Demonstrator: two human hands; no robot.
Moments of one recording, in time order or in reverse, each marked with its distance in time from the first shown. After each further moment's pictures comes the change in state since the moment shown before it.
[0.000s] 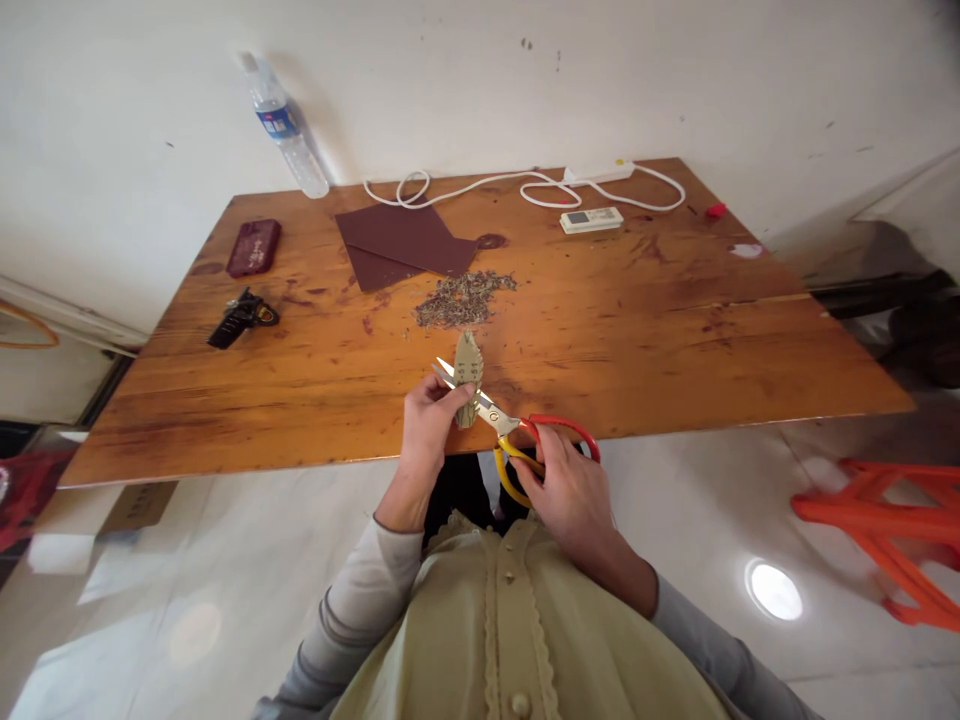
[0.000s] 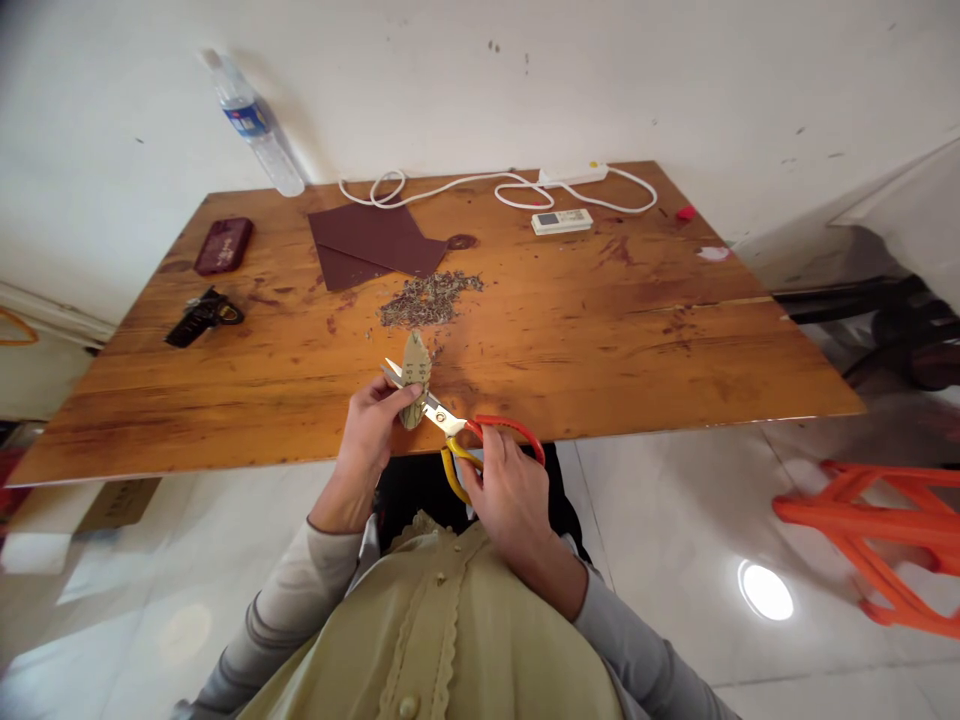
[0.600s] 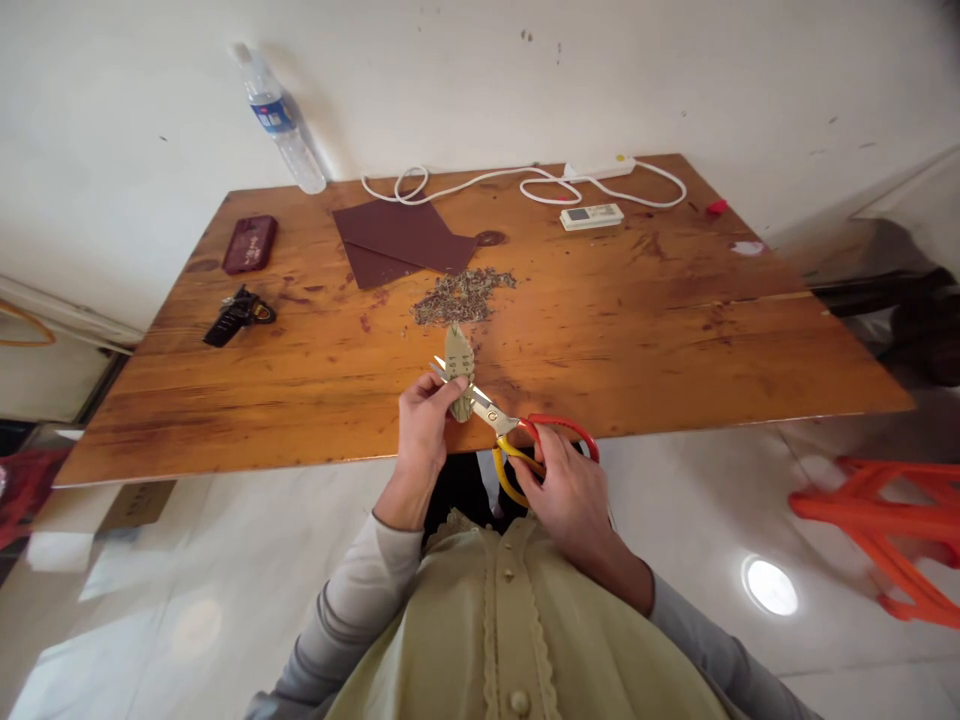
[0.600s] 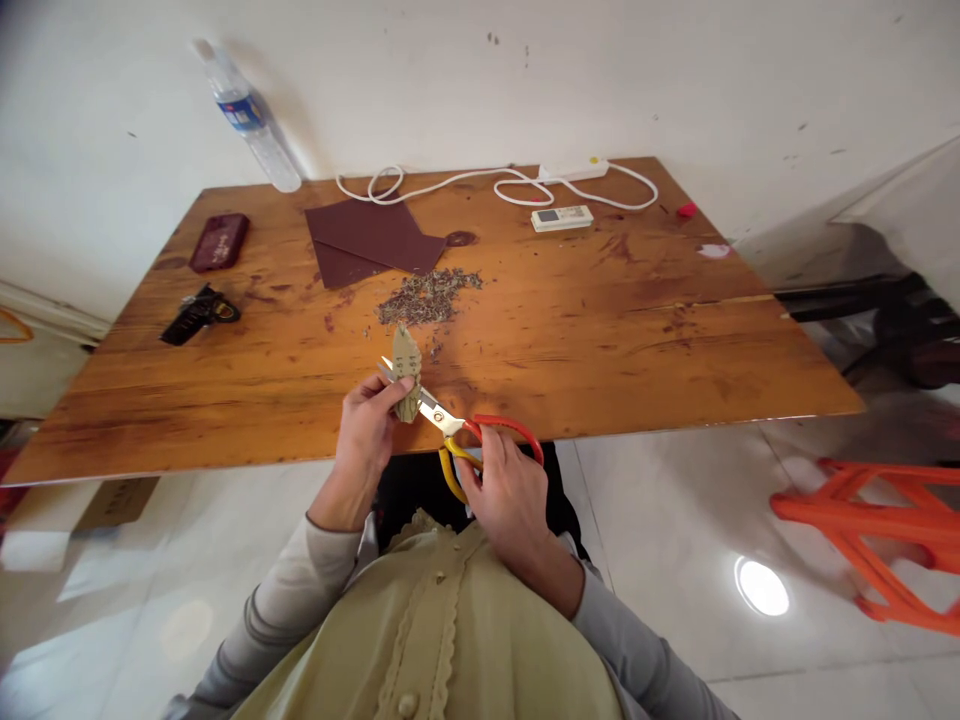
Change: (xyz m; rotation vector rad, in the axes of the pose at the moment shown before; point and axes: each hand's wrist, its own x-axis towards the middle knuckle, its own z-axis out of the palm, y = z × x) left_hand -0.005 -0.002 0.003 -0.103 0.003 -0.015; right_hand -0.003 0.001 0.003 0.018 0.072 -0.007
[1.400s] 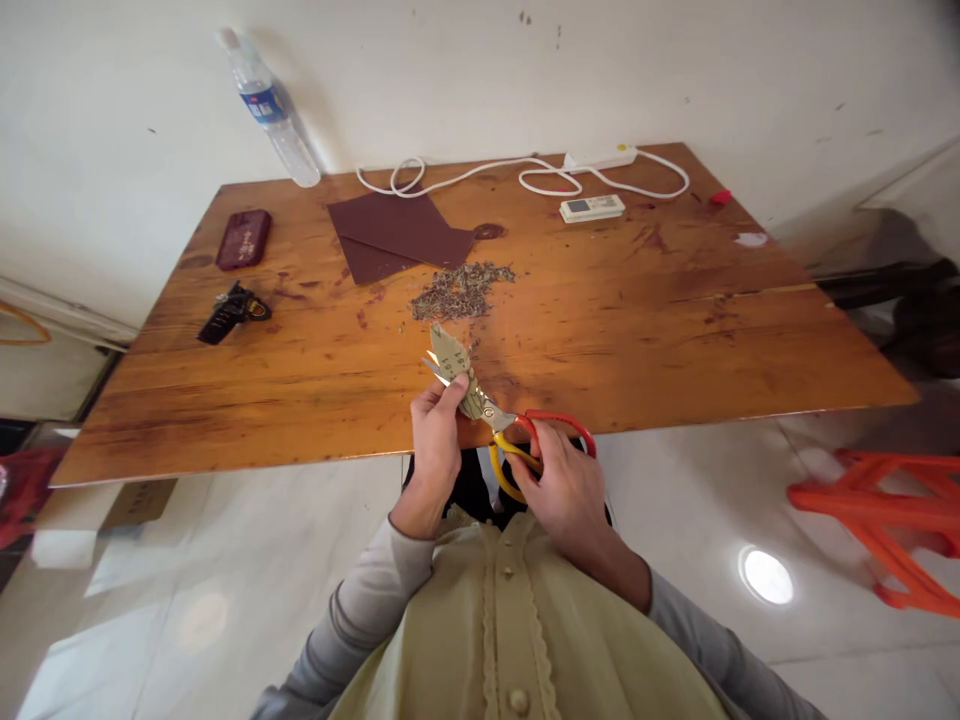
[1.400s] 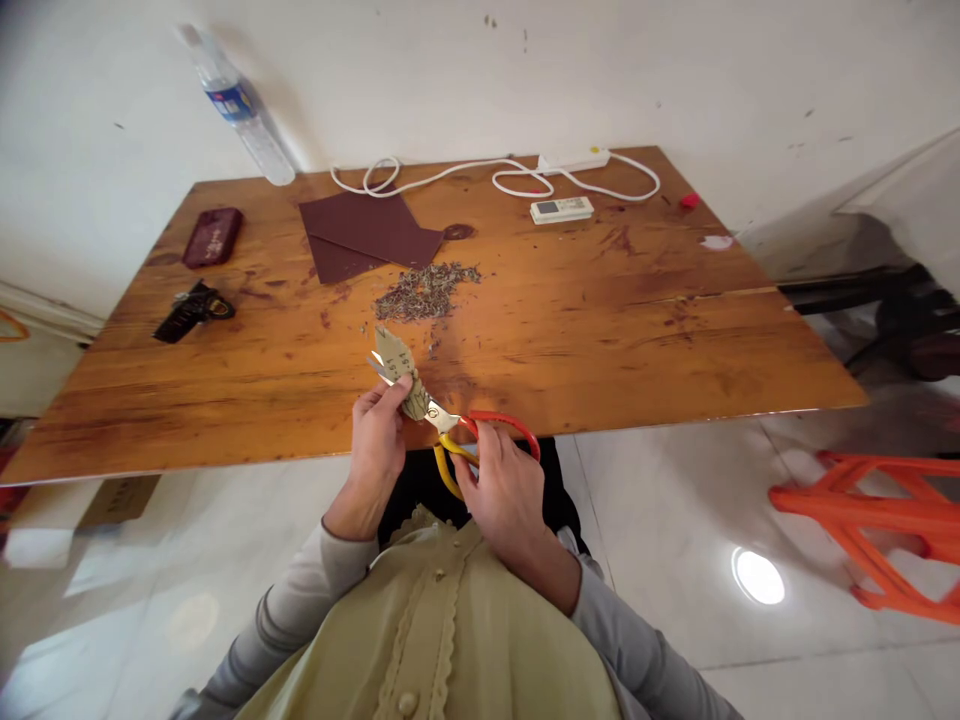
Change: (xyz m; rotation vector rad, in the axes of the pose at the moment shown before) left_hand -0.006 -0.011 0.006 -0.071 0.040 0.020; right_hand -0.001 -0.002 0.005 0.058 0.013 0.029
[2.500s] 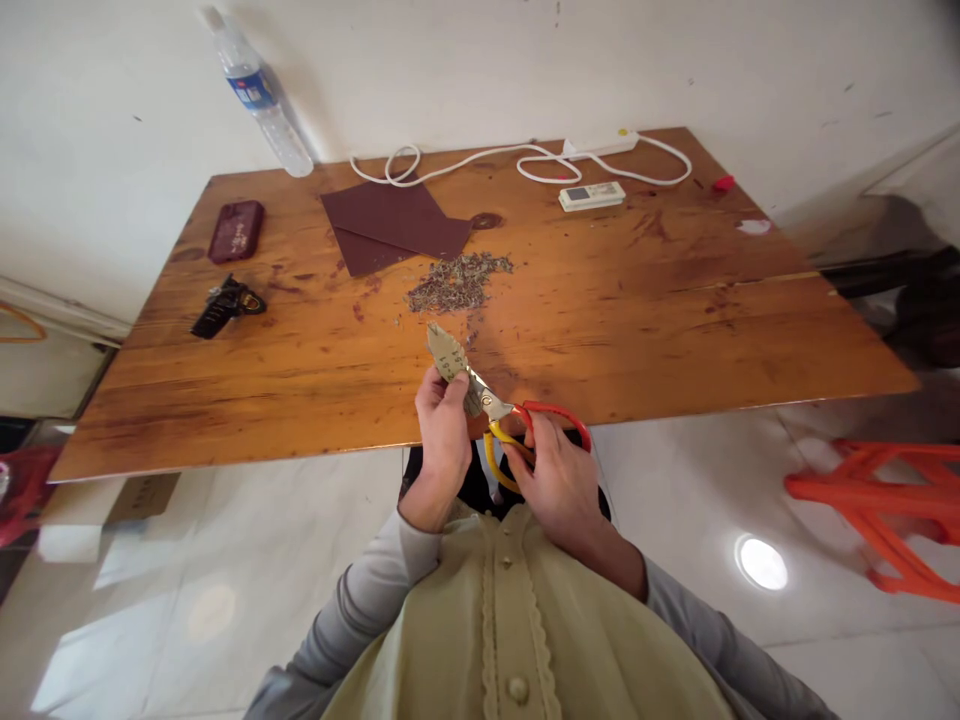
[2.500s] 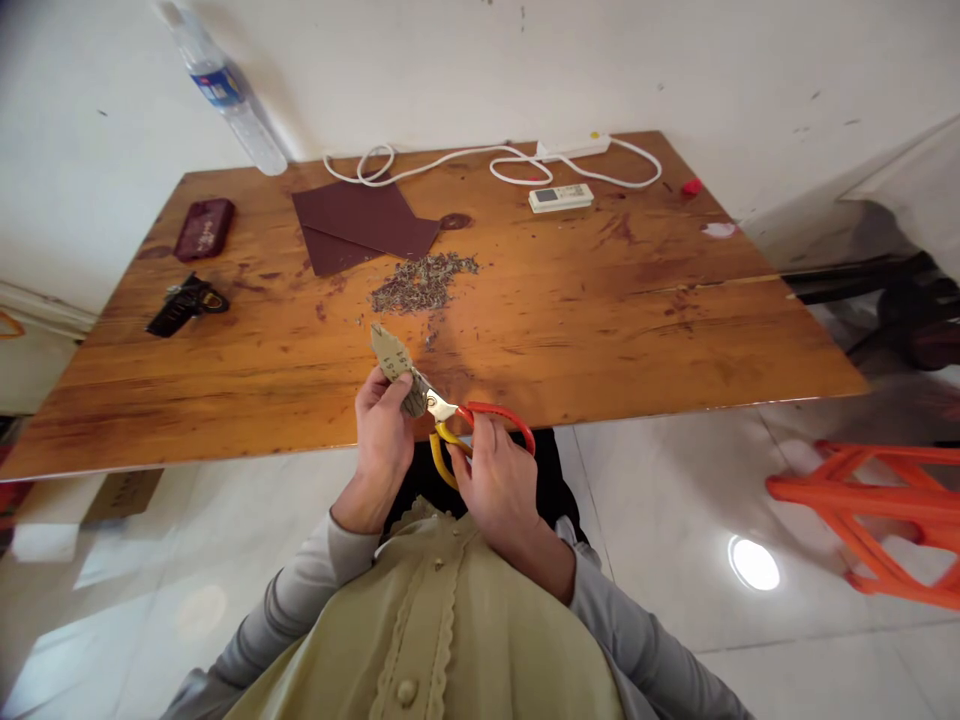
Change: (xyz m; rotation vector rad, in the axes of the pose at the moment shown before) left_hand -0.004 -0.005 0.011 -0.059 0.039 0.128; right_hand 0.000 -0.005 0.001 -0.007 -0.032 -0.010
